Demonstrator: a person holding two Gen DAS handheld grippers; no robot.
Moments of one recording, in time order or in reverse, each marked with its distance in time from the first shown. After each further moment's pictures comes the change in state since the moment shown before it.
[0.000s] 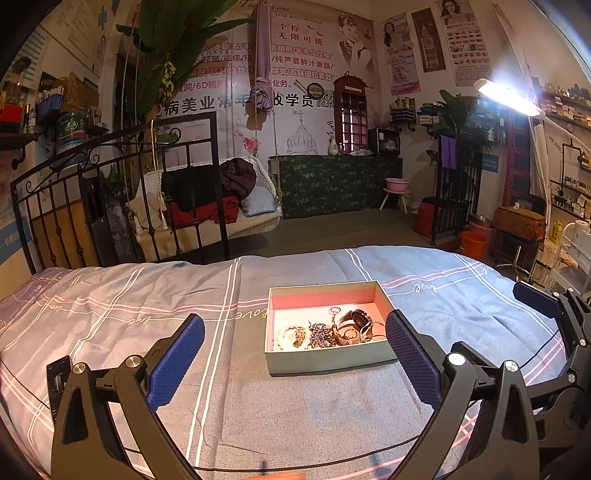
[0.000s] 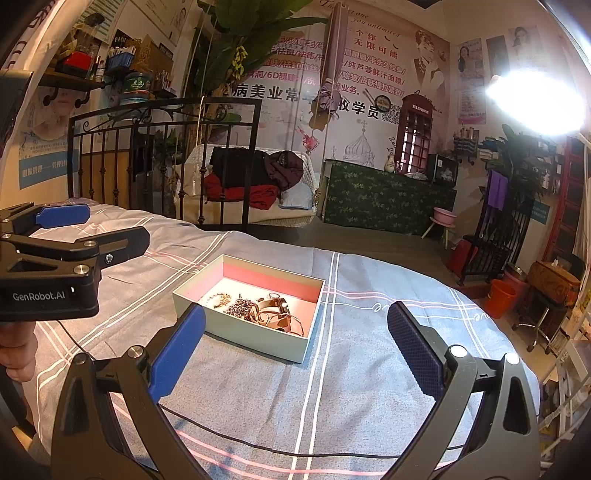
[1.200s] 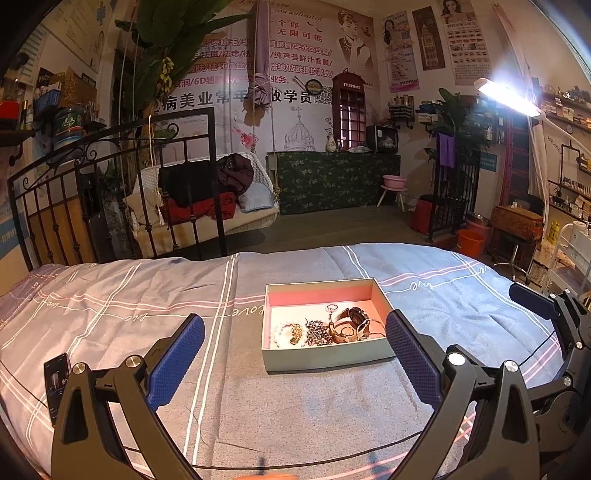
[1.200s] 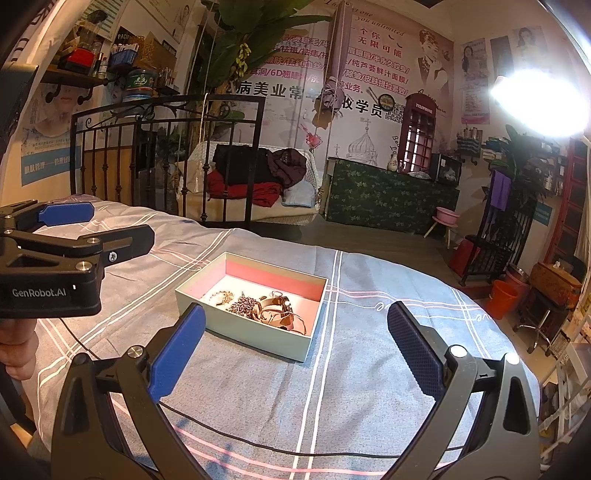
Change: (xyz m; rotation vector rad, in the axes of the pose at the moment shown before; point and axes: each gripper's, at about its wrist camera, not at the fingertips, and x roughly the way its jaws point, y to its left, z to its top) left arm 0.000 -0.002 0.003 -0.004 0.019 -0.014; right arm 0.002 0.007 -0.007 -0.012 0.010 0.012
